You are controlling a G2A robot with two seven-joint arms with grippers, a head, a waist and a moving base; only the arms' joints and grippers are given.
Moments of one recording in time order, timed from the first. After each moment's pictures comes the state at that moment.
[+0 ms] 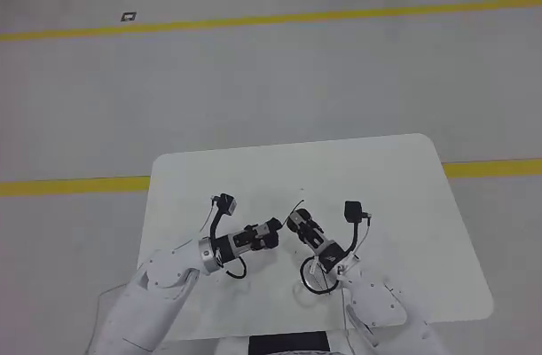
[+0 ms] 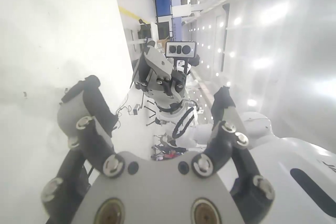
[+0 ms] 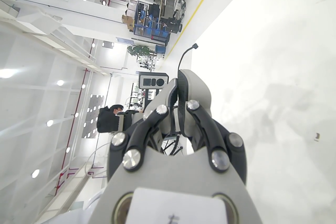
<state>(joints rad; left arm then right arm) 1.54 -1.11 -1.17 -1.70 -0.29 -0.27 -0.78 -1.78 -1.27 1.09 -1.93 -0.24 0.00 0.10</state>
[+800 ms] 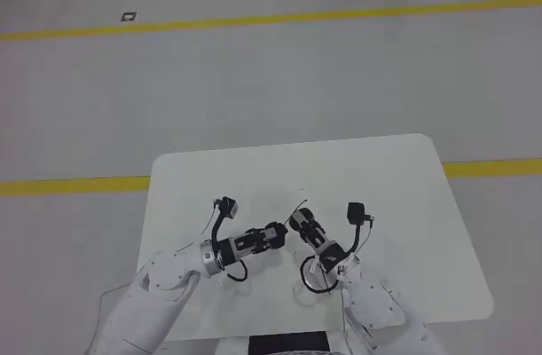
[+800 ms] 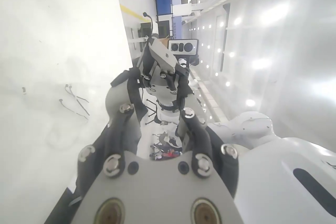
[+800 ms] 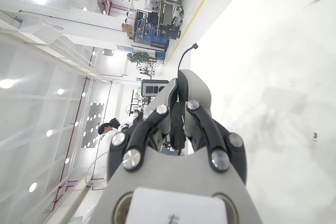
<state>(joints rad) 1.54 -1.10 -1.15 -1.68 -0.31 -0.29 -0.78 -1.79 -1.27 1.09 -1.93 -0.22 0.01 0.05</state>
